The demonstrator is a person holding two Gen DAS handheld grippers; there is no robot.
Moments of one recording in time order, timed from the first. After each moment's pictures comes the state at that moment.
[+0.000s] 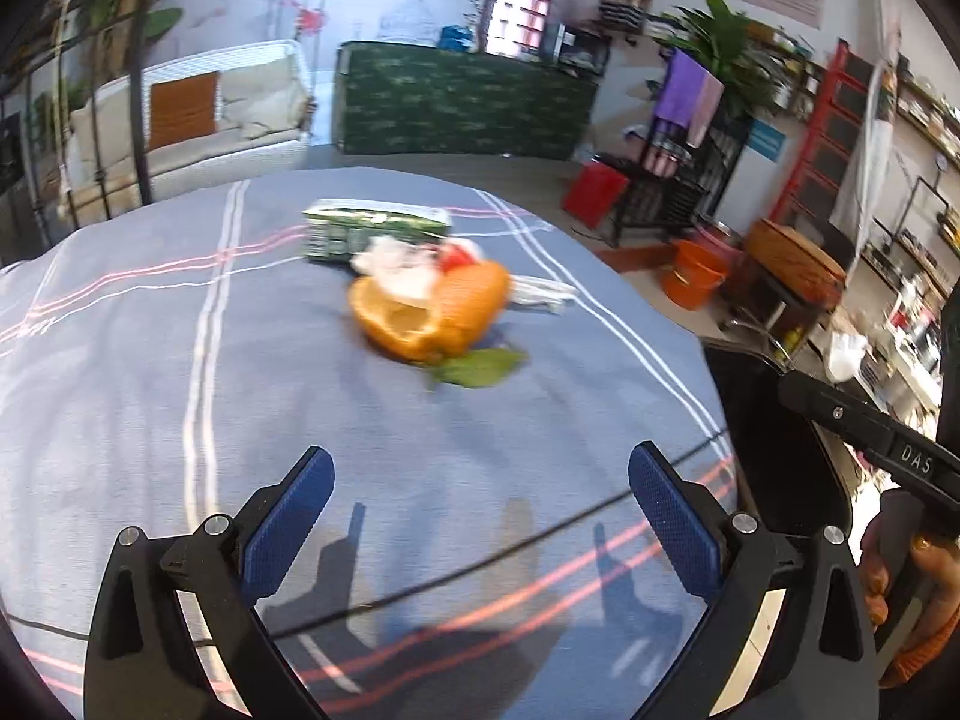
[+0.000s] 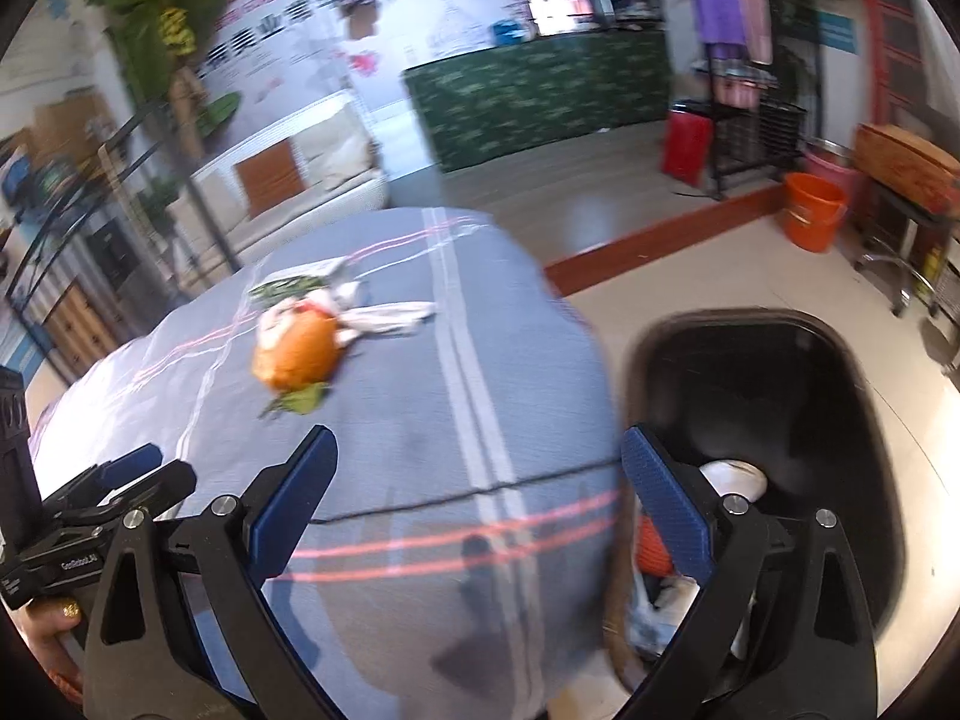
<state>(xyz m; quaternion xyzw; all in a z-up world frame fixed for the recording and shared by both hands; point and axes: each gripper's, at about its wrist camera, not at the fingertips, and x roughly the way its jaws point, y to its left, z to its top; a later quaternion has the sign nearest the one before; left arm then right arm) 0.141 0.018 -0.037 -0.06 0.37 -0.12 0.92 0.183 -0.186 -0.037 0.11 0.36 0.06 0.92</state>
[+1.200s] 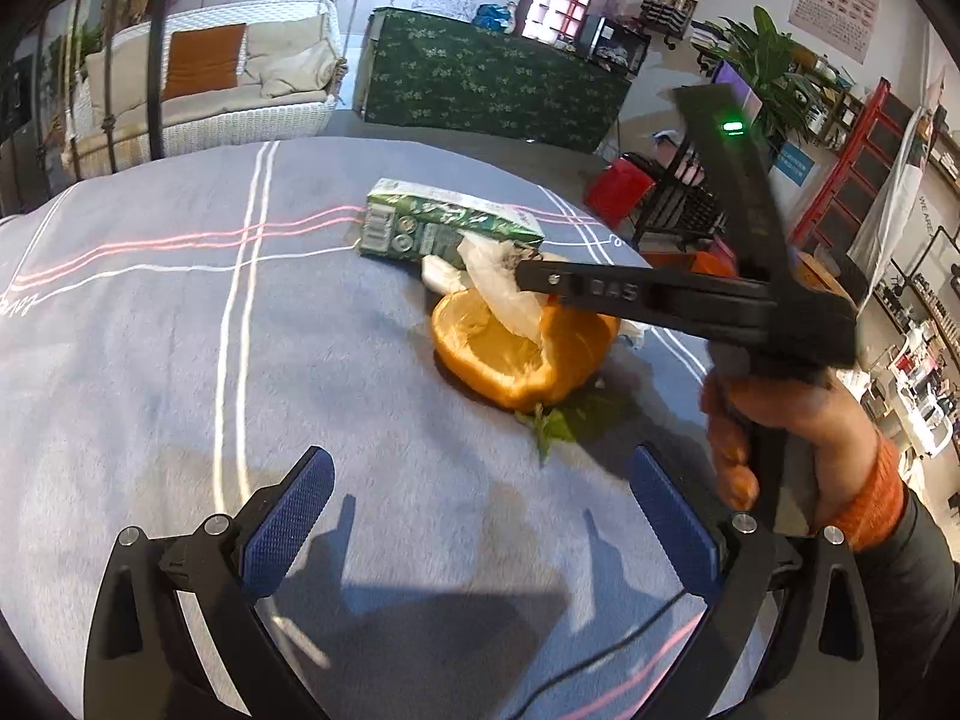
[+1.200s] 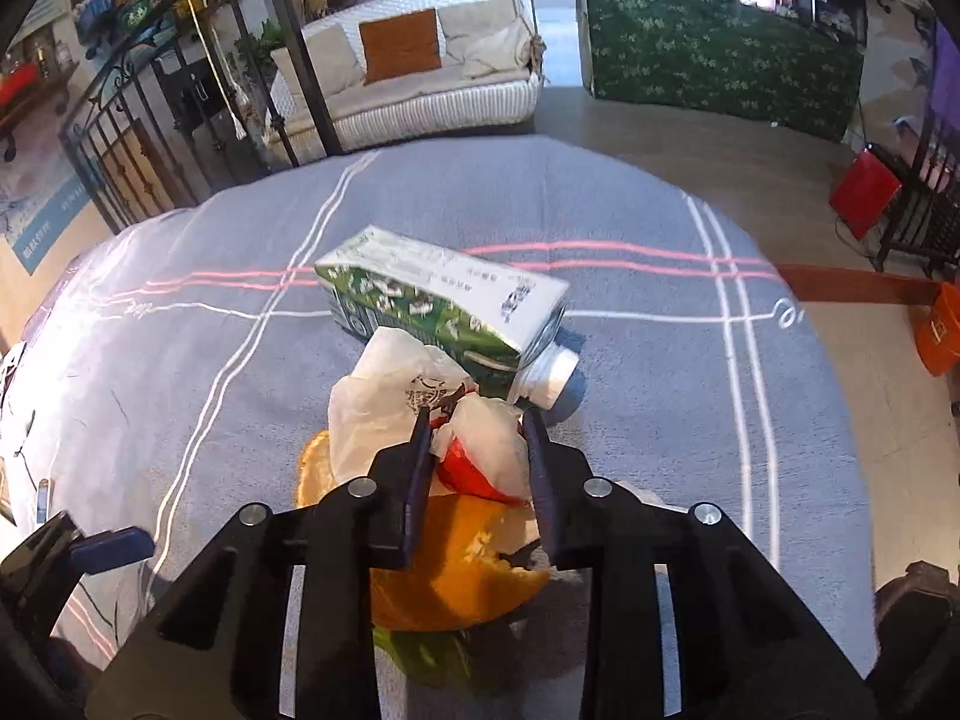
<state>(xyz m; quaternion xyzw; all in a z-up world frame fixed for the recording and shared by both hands) 0.197 0.067 -0.049 -0.10 0.40 -0.12 0.90 0.387 -0.026 -0.058 -0.02 0.44 0.20 0.88</state>
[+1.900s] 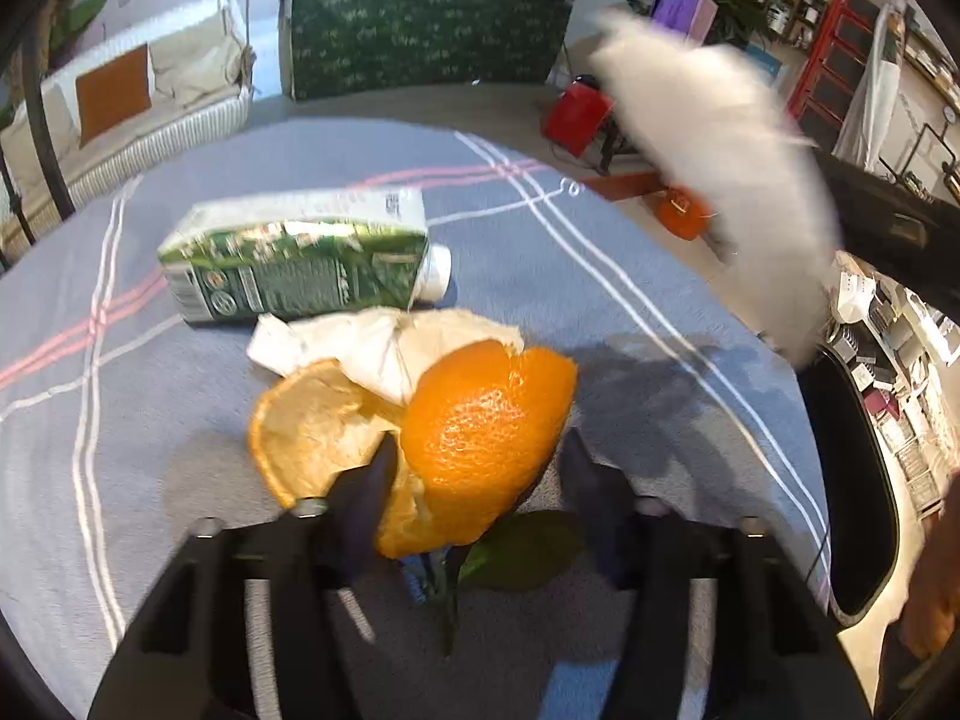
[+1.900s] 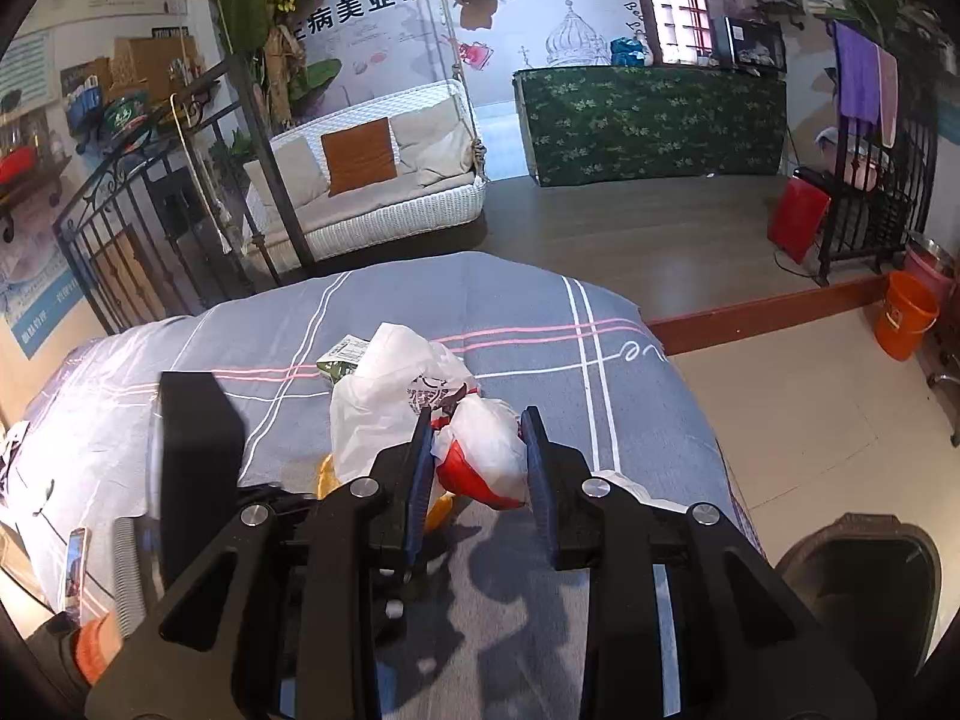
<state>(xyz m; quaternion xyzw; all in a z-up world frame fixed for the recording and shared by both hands) 0.276 0.003 -0.072 -0.01 0.46 -0.17 0.87 0.316 -0.104 -0.001 0.05 0.34 0.15 0.93</state>
